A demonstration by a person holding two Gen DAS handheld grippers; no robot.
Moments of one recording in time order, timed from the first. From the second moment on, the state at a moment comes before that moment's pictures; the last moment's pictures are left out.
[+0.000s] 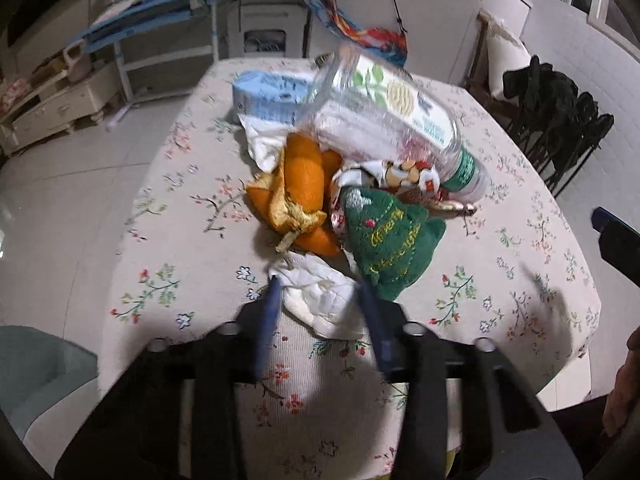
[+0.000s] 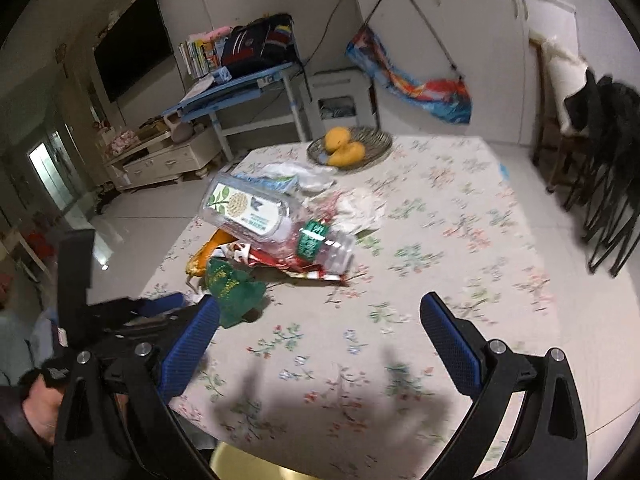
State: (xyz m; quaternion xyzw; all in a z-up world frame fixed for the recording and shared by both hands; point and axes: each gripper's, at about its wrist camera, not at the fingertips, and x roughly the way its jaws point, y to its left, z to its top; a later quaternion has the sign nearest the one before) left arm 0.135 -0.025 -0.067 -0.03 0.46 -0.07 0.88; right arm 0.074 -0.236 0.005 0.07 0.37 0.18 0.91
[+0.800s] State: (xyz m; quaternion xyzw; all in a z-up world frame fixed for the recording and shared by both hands) left arm 0.113 0.009 -0.061 -0.03 0.46 -0.08 0.88; right arm 0.136 -0.163 -0.047 0.06 0.46 0.25 0.85
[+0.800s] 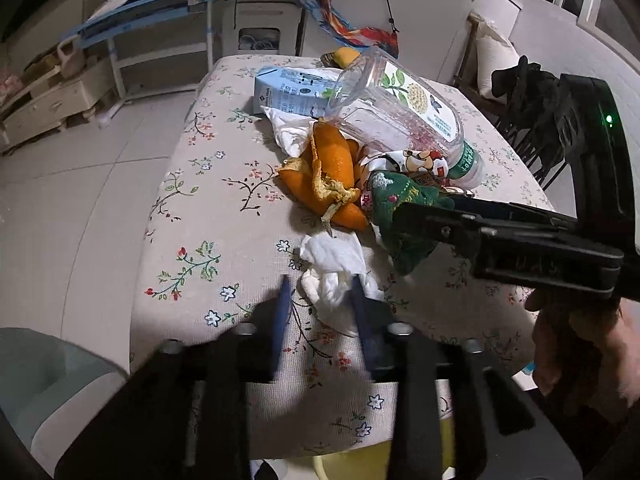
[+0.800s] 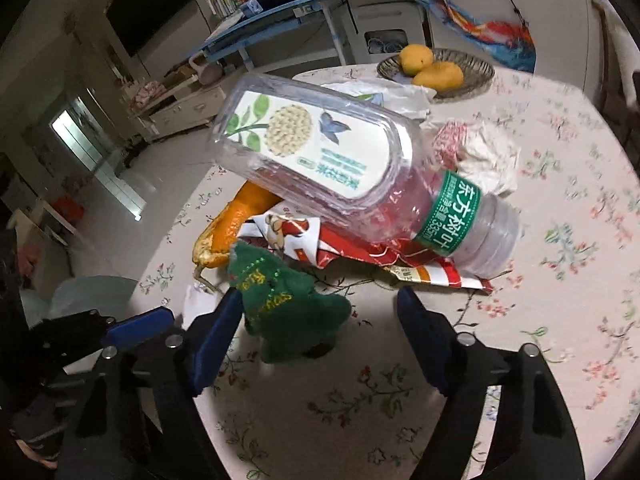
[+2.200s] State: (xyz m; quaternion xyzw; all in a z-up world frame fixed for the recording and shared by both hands) left arm 0.023 -0.007 -0.024 -0.01 0.37 -0.10 0.92; right arm -0.015 -0.214 -0.039 0.16 0.44 0.26 0.85
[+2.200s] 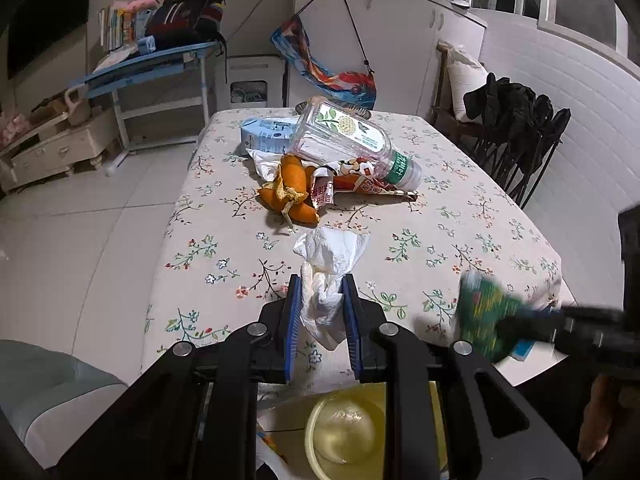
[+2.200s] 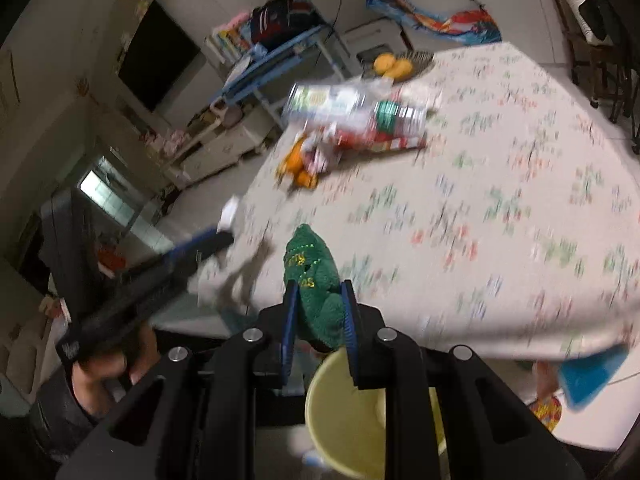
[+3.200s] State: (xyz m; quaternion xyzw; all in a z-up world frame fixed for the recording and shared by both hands) left arm -0.030 -0.015 -0.020 0.00 0.36 -0.11 0.93; right arm -0.038 -0.190 -0.097 0.09 0.52 0.21 0.82
